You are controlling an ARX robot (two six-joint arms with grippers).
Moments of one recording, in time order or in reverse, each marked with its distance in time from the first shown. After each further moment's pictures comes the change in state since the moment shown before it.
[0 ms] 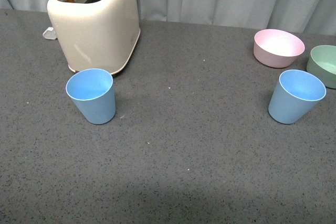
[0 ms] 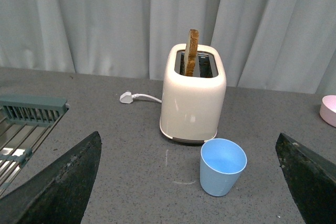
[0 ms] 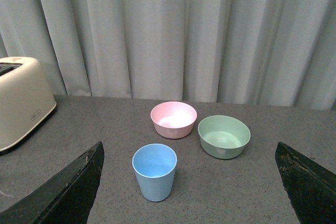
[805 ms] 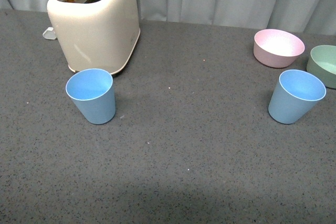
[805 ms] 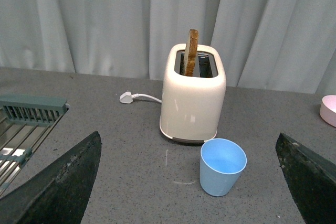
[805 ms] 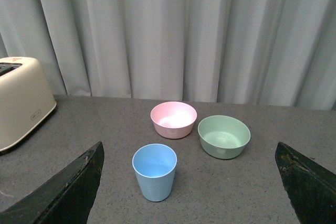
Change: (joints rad) left arm 0.000 0.000 0.000 0.000 0.000 0.000; right arm 0.000 0.000 0.000 0.000 0.000 0.000
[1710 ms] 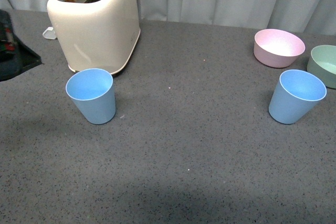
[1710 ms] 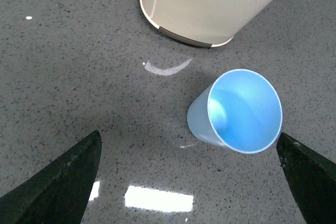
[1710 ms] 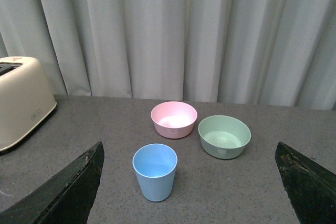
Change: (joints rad) left arm -0.018 1.483 0.560 0.221 0.086 -0.217; right arm 0.000 0.000 0.000 0.000 0.000 0.000
